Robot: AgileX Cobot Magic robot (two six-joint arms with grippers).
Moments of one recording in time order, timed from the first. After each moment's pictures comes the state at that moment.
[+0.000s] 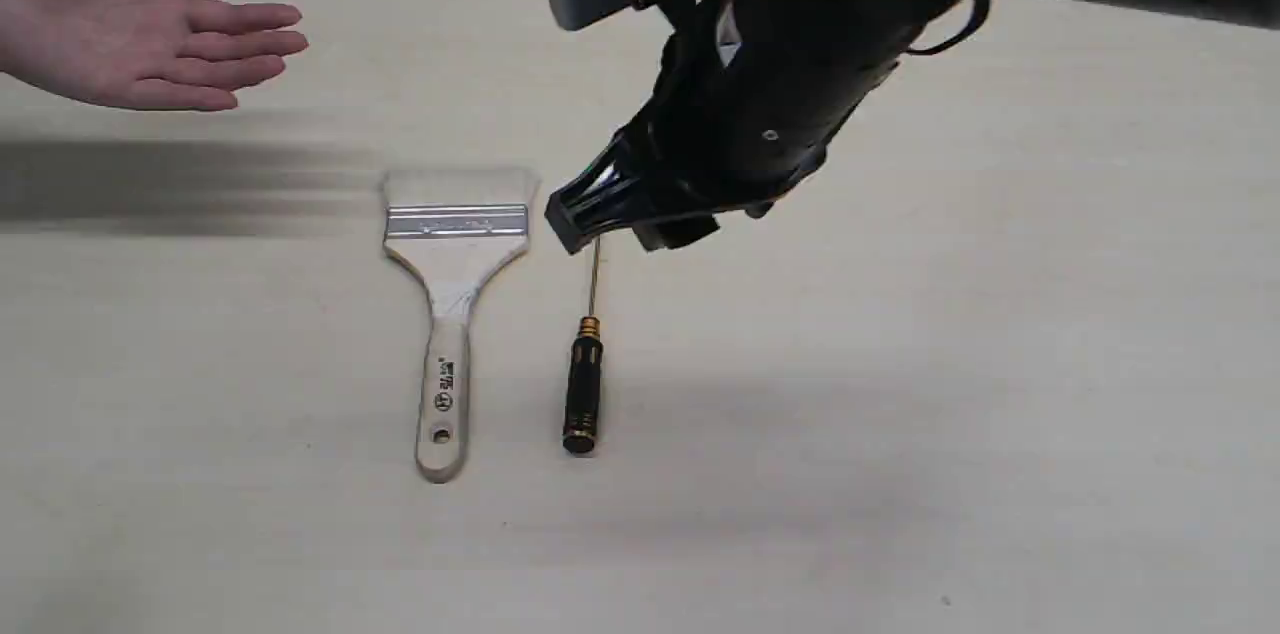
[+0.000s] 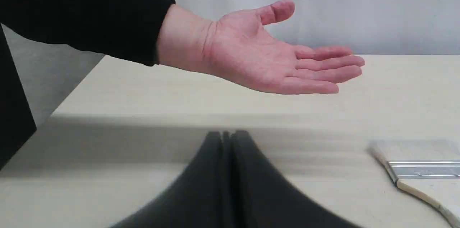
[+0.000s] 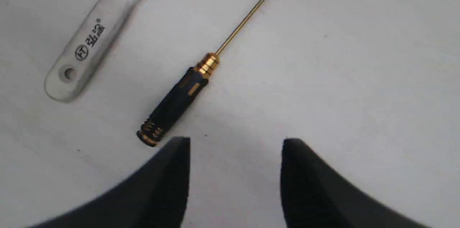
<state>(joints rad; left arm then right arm) 0.07 0.00 0.00 0.07 0.26 -0.07 0.73 1.70 -1.28 -0.08 0.89 0.22</state>
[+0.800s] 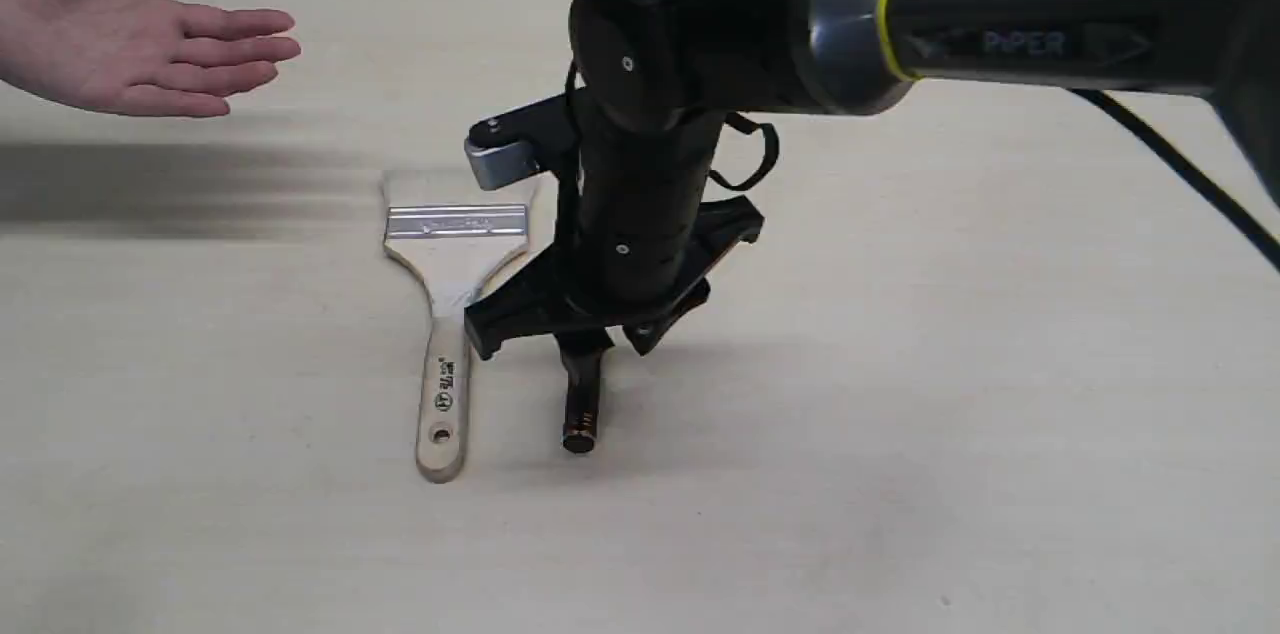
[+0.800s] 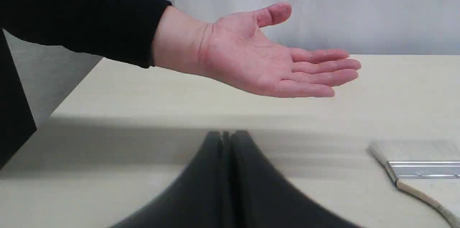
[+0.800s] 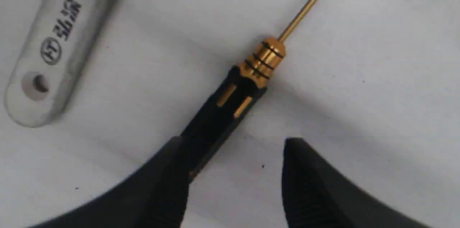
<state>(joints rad) 0.07 0.00 0.00 0.07 0.26 -0.07 0.73 2.07 -1.43 0.07 0.94 0.20</state>
